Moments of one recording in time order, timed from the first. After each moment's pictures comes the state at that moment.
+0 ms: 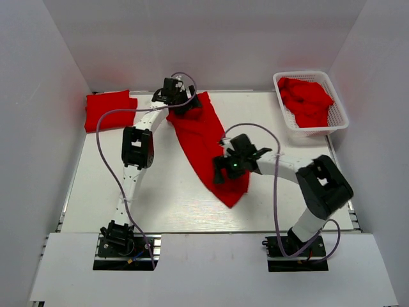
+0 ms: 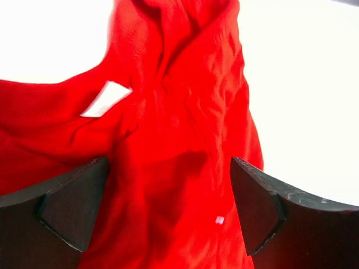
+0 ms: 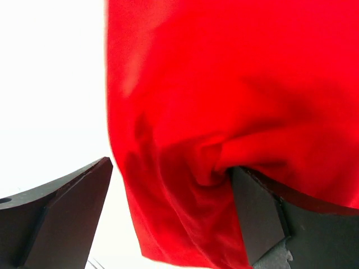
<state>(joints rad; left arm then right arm) -0.26 2.66 2.39 -0.44 0.31 -0.48 0.62 1.63 0.88 -0.24 -0.32 0.22</state>
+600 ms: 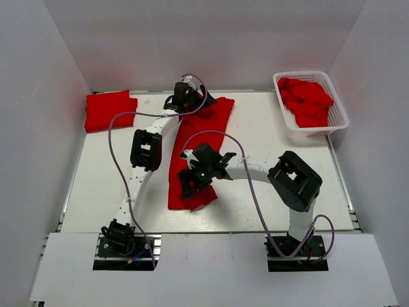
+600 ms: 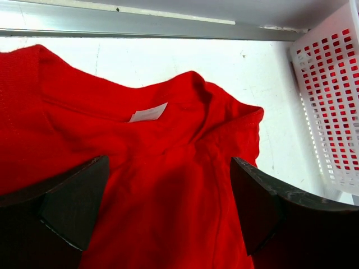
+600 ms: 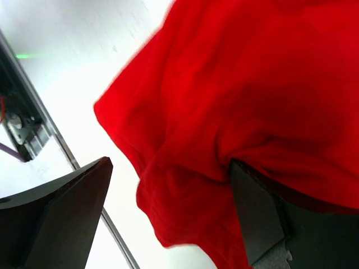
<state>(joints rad) -0.33 2.80 2.44 -0.03 0.36 -0.59 0.94 1.89 1.15 -0.17 -0.47 0.28</state>
